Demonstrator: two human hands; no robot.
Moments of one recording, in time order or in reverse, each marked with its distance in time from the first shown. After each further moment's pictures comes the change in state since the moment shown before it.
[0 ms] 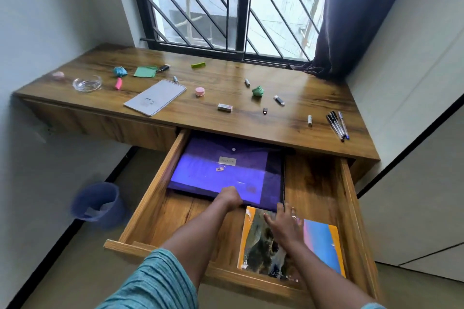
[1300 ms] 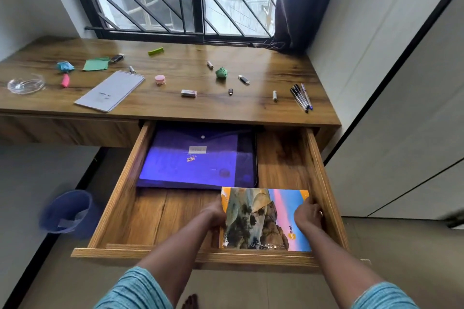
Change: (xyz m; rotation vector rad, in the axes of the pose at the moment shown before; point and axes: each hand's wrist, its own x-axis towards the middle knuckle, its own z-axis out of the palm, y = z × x) left_hand -0.030 -0.008 0.062 -0.032 -0.283 -0.075; right_hand -0.002 0.110 -0.002 0.178 0.087 0.567
